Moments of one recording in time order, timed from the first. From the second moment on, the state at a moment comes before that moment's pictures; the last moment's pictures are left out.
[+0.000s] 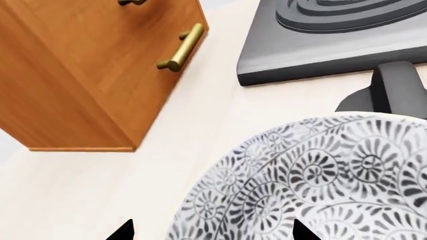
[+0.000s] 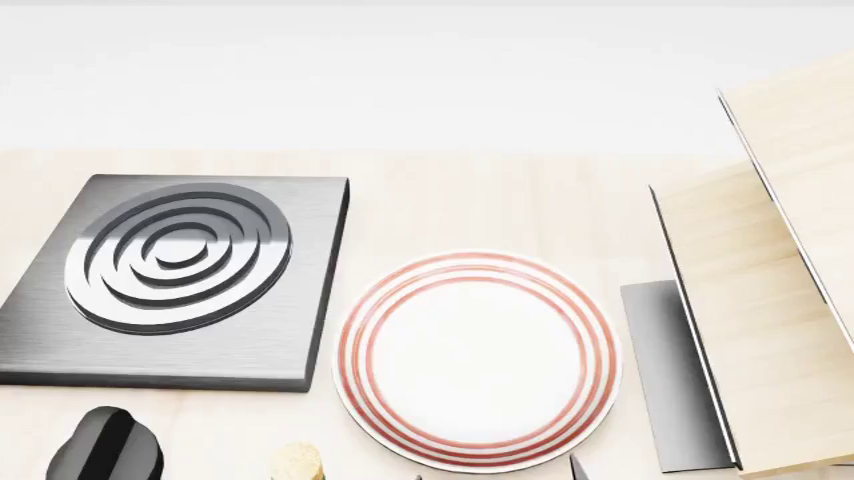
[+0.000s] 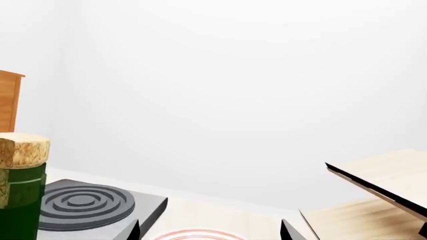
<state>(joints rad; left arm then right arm) 0.31 -0.58 -0.19 0.61 -0.47 -0.79 -0.47 -0.19 0.38 -0.44 -0.56 -0.02 -0.05 0.43</state>
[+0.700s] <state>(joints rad) 0.30 -0.59 -0.19 0.58 -0.50 -0.84 -0.43 -0.18 0.39 -0.45 -0.55 -0.01 -0.05 0.44</state>
